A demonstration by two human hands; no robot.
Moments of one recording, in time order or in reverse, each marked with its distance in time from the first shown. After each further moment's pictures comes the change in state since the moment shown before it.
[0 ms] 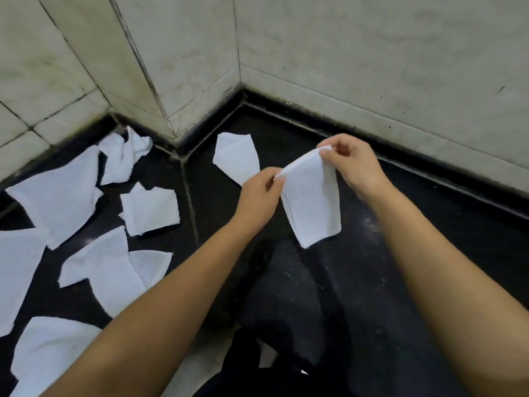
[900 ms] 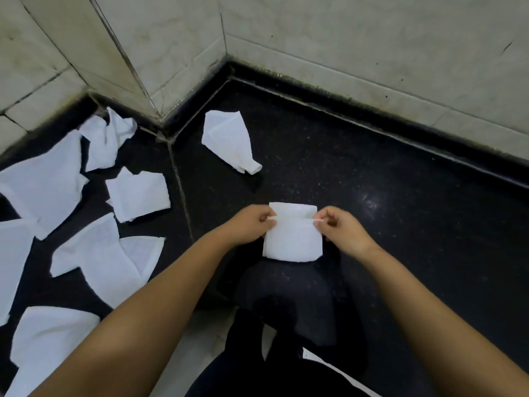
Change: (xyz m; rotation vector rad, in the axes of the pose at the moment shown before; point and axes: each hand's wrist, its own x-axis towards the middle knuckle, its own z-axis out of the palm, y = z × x) left_hand -0.025 -0.079 0.015 0.234 -0.562 -0.272; right_hand -0.099 0.112 0.026 -0.109 -0.199 0.412
